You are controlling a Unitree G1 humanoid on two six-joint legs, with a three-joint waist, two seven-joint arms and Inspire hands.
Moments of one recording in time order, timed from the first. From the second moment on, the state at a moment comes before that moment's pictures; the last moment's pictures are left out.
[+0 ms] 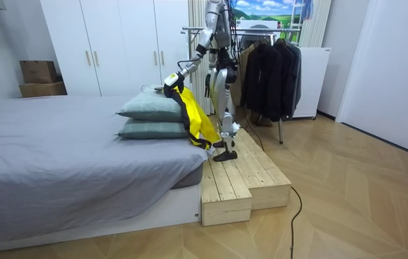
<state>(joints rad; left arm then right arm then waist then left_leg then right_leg) -0.41 0.24 -0.18 1.23 0.71 -0.08 0.41 -0.13 -0.25 0.21 1.42 0.40 -0.01 0.19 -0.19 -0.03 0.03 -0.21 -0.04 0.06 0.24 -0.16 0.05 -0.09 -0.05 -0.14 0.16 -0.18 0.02</state>
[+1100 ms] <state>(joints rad) -0.39 0.24 -0.16 1.19 0.68 -0.10 0.46 -0.14 -0.24 0.21 1.44 0.40 -0.01 0.18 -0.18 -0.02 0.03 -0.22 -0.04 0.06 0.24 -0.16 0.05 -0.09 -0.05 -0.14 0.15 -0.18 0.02</state>
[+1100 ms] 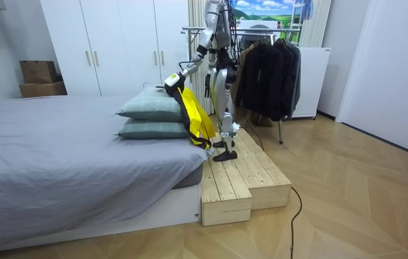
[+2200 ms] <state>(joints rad) -0.20 0.24 -0.09 0.51 0.75 -0.13 0.65 -0.01 -0.24 0.12 1.43 0.43 -0.03 0.15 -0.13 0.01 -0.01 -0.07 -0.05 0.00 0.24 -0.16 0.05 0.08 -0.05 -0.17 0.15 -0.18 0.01</state>
